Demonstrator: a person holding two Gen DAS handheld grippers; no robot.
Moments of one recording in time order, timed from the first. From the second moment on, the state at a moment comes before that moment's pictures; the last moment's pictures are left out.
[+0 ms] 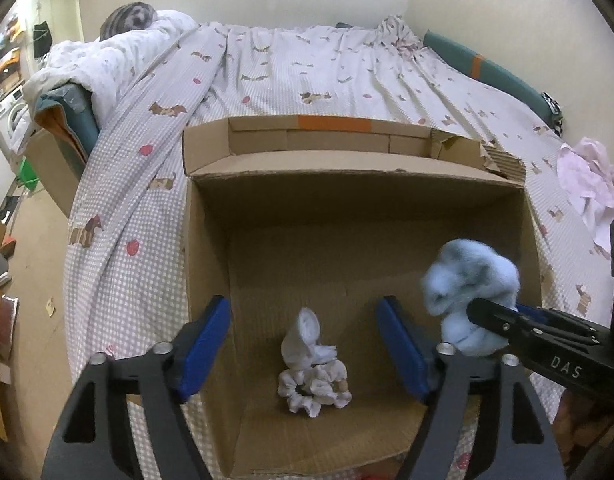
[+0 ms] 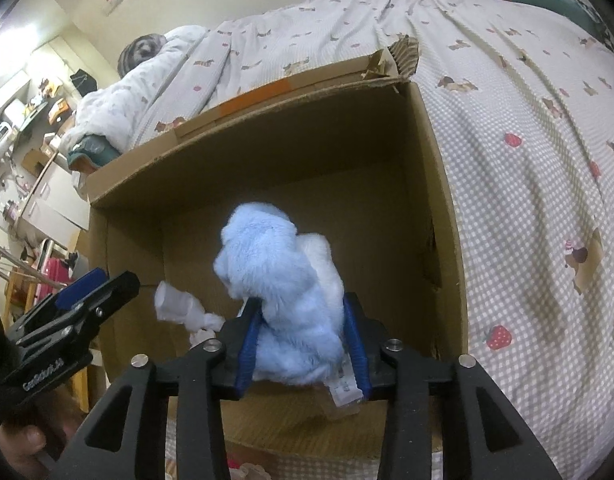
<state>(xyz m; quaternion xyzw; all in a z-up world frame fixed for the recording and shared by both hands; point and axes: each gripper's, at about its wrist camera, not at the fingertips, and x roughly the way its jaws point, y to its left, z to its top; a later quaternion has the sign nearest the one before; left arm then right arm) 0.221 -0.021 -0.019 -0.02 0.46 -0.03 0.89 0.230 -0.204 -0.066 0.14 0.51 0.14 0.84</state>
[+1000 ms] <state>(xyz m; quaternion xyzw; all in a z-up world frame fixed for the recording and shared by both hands) 0.178 0.008 0.029 -0.03 0.41 0.02 0.91 0.180 -0.219 -0.002 0.14 0.40 0.13 0.89</state>
